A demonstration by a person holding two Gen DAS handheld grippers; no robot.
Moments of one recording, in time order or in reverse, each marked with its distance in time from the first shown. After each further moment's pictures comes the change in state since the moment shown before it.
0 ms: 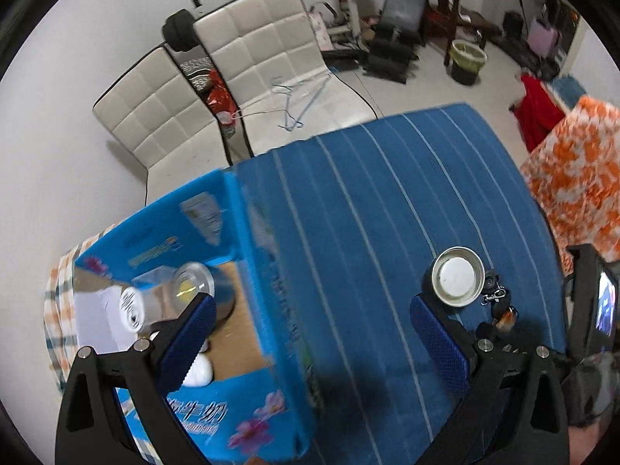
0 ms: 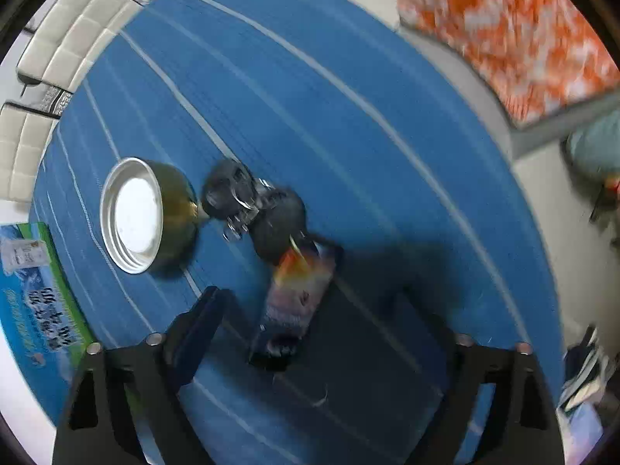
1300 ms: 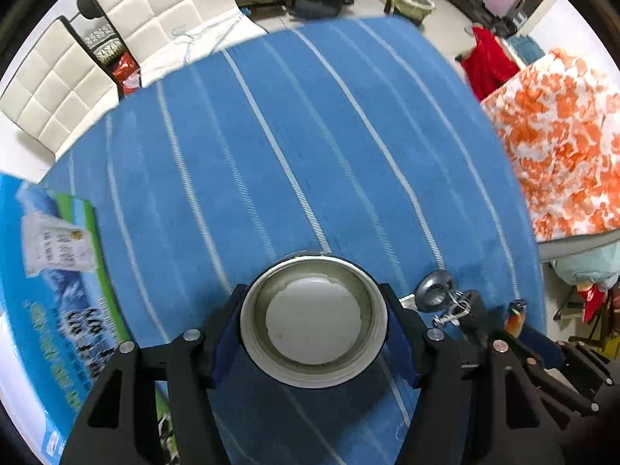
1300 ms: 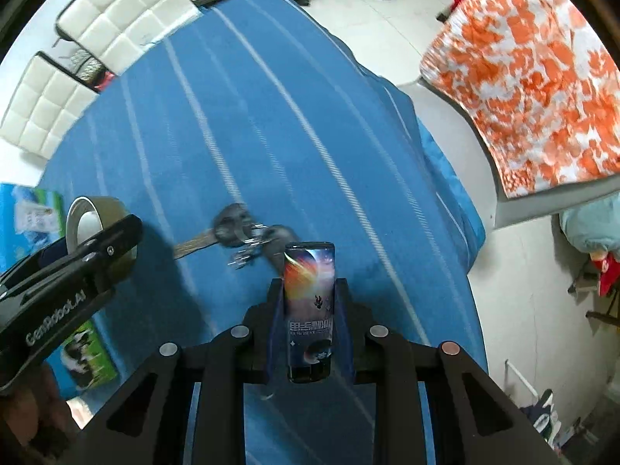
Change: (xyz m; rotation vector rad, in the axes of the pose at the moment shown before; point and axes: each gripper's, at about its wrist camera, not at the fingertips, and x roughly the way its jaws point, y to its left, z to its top) left arm 0.082 -0.071 0.007 0.060 0.171 -0.266; right arm -0.050 0.006 0.017 -0.164 -0.065 0.000
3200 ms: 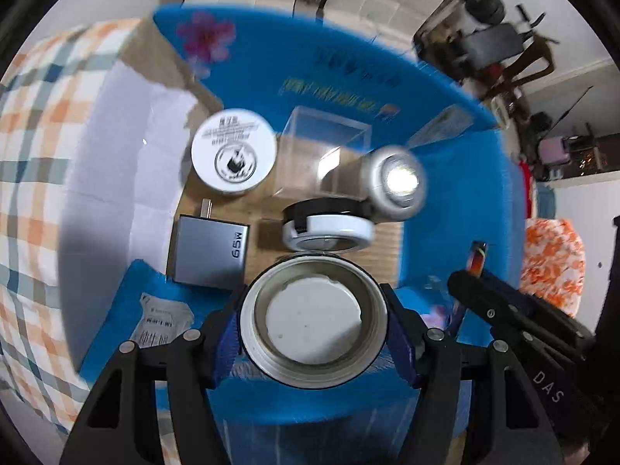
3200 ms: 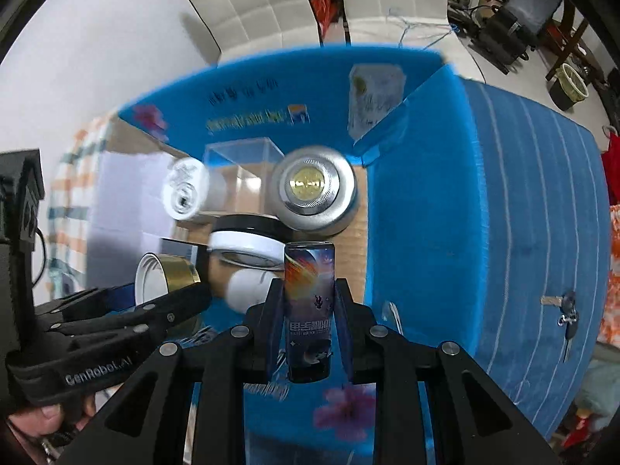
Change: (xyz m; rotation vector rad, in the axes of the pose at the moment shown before) left arm -0.075 0.315 -0.153 -0.559 0.031 -0.212; right arm -0.025 0.370 -0.075 -0.579 0.019 0.169
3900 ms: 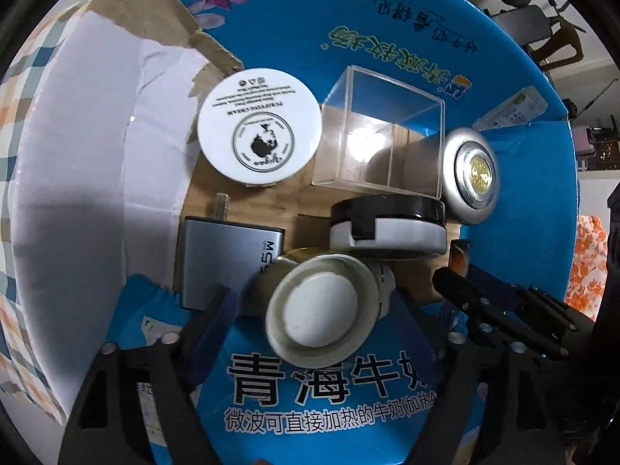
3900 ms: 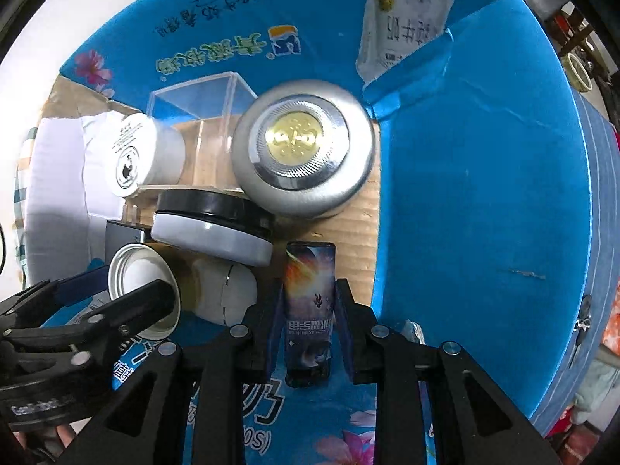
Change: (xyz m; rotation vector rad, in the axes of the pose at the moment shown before) left arm 0.043 0.011 0.010 -0.018 0.071 0.066; right arm 0.076 -0.003 0.003 -0.008 0.137 -0.065
